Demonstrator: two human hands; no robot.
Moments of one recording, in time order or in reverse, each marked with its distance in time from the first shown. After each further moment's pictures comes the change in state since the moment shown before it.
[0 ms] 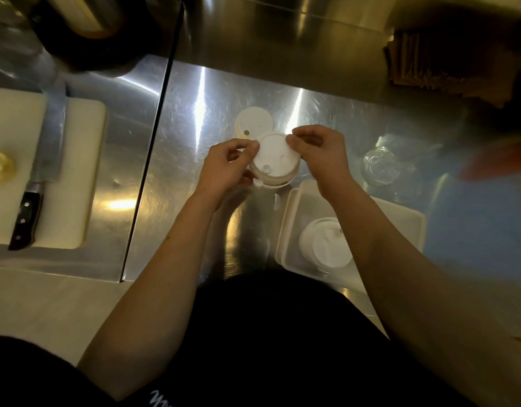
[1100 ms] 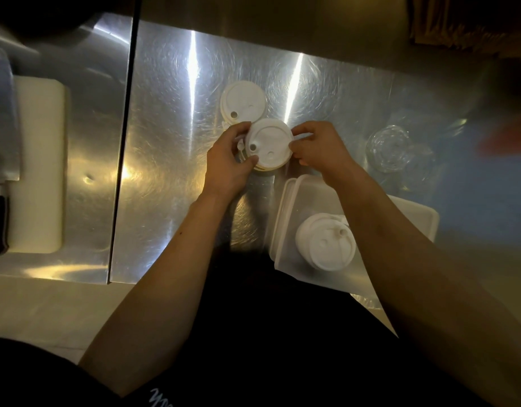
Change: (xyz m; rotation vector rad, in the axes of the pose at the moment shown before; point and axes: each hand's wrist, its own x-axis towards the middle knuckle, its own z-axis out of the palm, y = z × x) left_hand 0.040 -0.043 0.033 0.264 0.031 0.155; right_hand 0.049 0.036 -0.006 -0.274 -0.199 0.242
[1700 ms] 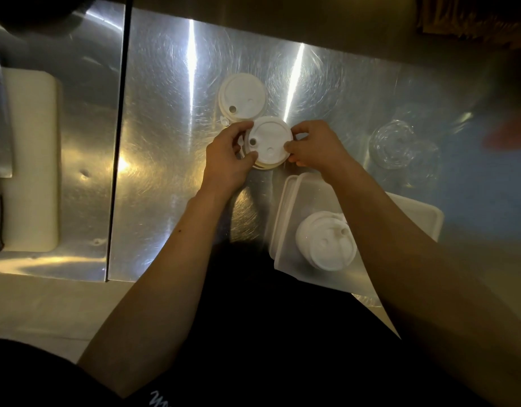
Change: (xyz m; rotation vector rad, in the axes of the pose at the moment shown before) left_hand 0.007 -0.006 0.004 0.035 -0.017 -0.038; right_hand 0.012 0.007 0.009 -0.089 -0.053 0.061
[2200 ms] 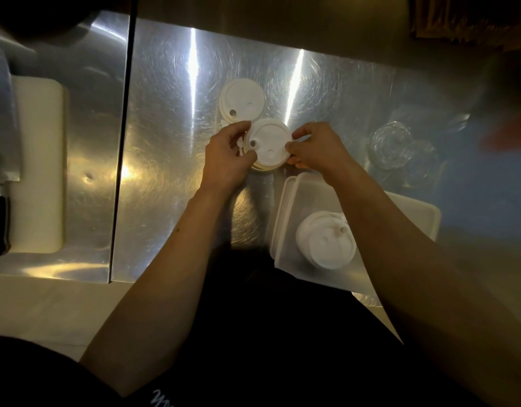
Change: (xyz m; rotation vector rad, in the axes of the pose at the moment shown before) left_hand -0.001 0.011 -0.004 -0.078 0.015 -0.041; right_hand -0.008 0.000 -0.005 0.052 0.045 0.005
